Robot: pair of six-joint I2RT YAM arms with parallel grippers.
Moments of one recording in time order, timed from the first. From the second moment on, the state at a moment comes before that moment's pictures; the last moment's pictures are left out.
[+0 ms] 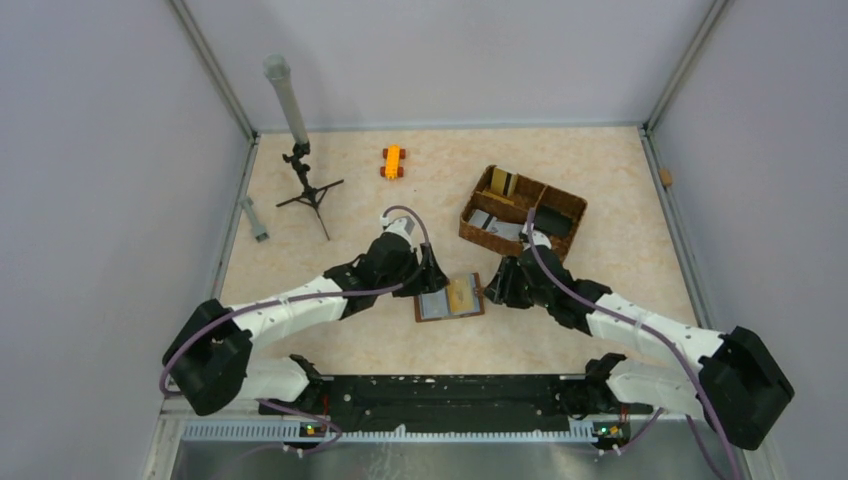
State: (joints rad) left arm -0.78 1.31 0.67 -0.04 0.04 -0.84; right arm 0.73 1.09 0.50 -0.16 0.05 0.79
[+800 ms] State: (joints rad) left arm -0.67 1.29 0.50 -0.06 0.06 -0.84; right arm 0.73 1.32 0.50 0.07 -0.14 0.76
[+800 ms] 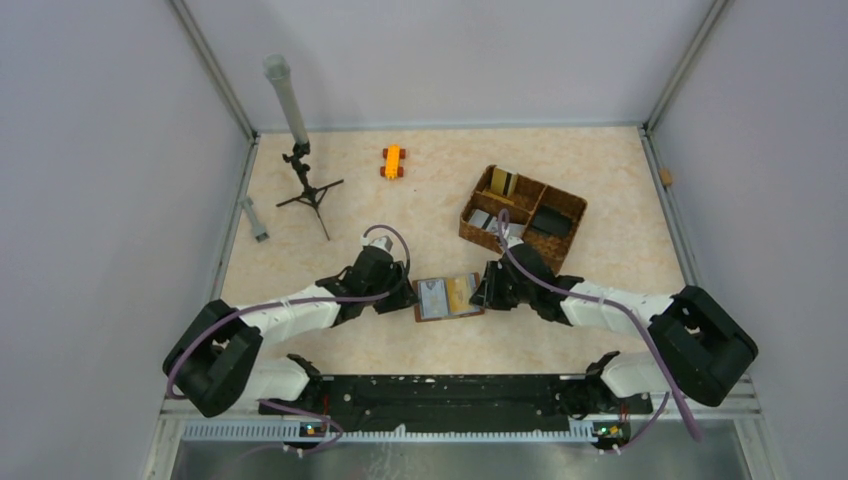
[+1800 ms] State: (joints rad) left arm -0.67 1.33 0.50 0.00 0.10 -0.85; right arm 0.73 1.35 0.50 0.15 -0.19 0.78
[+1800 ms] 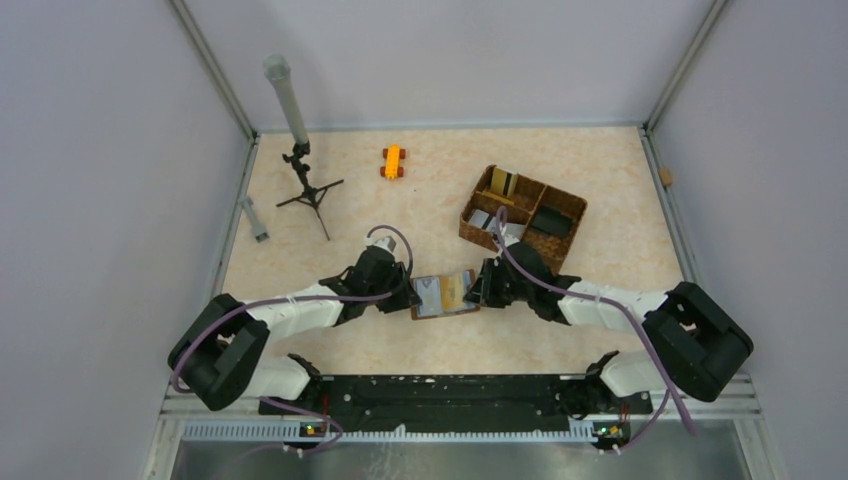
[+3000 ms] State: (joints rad) left arm -0.67 1.35 0.50 0.03 0.13 -0.86; right arm 0.95 1.48 0.77 -0.05 0.02 0.68
